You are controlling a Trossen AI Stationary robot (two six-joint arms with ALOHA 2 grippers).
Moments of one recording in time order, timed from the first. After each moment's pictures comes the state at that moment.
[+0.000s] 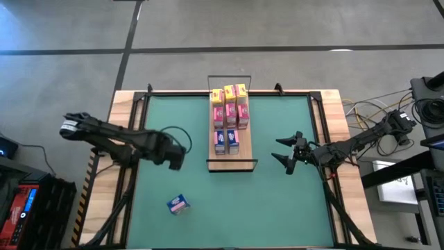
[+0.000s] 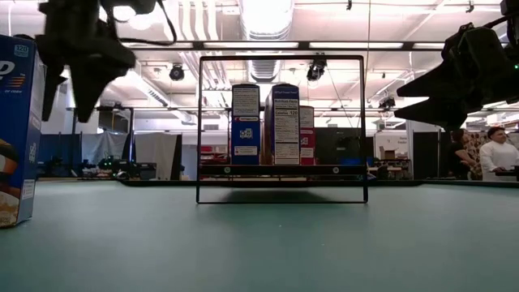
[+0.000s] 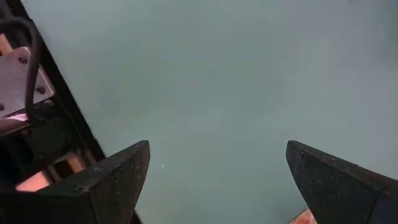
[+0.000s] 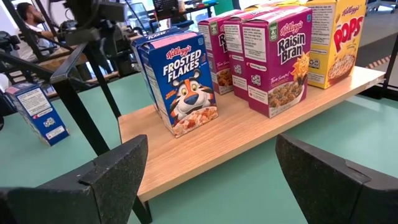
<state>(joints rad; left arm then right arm) -0.18 1.33 1.01 -1.29 -0.04 -1.41 0.37 0.65 0.01 0.45 0.68 0.34</state>
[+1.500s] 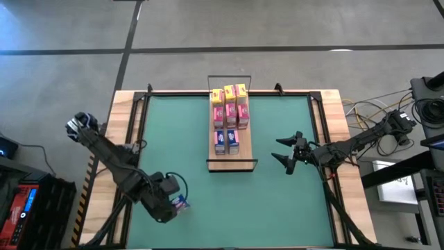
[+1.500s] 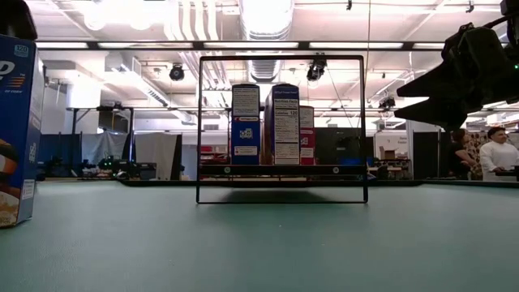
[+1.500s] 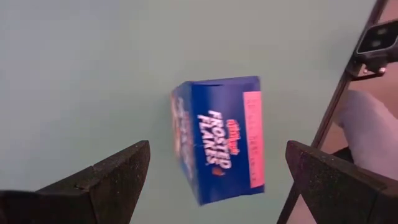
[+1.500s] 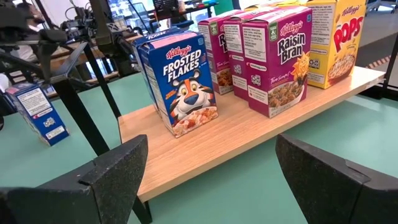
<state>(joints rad) -0.75 1.41 1.10 -0.88 -0.18 -1.25 0.37 0.65 0.01 0.45 0.68 0.34</state>
